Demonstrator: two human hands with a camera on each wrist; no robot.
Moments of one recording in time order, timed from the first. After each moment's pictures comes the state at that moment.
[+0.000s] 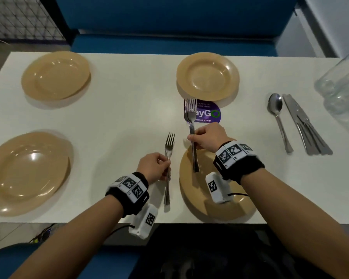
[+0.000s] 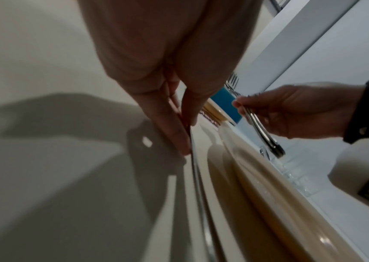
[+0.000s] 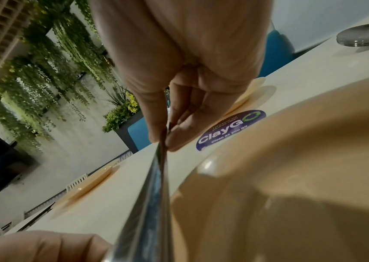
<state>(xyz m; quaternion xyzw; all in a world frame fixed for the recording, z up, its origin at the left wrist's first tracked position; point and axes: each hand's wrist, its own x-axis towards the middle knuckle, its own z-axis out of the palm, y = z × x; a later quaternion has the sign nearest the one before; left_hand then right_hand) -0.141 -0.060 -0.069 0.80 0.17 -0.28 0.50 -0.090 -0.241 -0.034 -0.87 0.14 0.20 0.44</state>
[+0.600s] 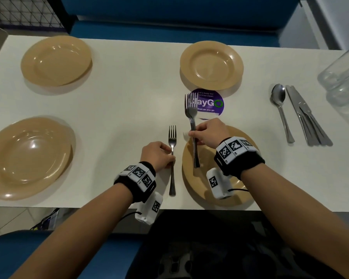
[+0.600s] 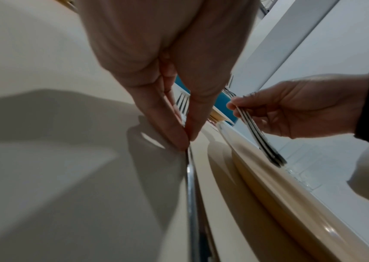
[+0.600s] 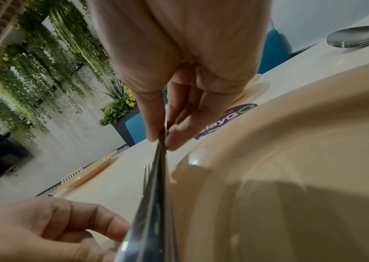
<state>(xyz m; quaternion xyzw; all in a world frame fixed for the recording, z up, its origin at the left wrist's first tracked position) -0.149 -0.063 -0.067 0.82 0.18 -0.25 0.48 -0.110 -0.232 -0.036 -0.86 0.16 0.20 0.45</state>
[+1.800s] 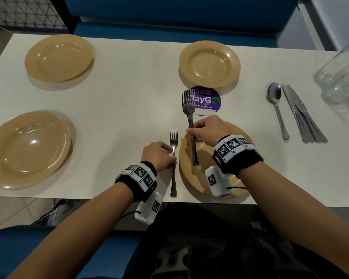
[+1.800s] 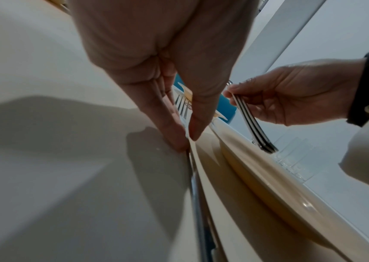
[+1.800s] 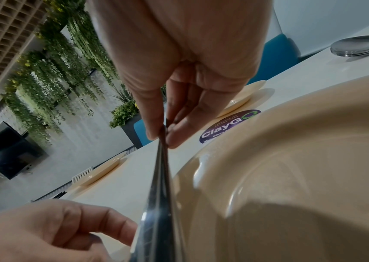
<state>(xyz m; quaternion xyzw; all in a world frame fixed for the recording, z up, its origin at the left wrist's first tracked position) -0.167 -0.071 -0.069 0.84 0.16 -0.25 0.46 -0.126 -0.233 -0.023 -0.88 0.12 0.18 0.42</state>
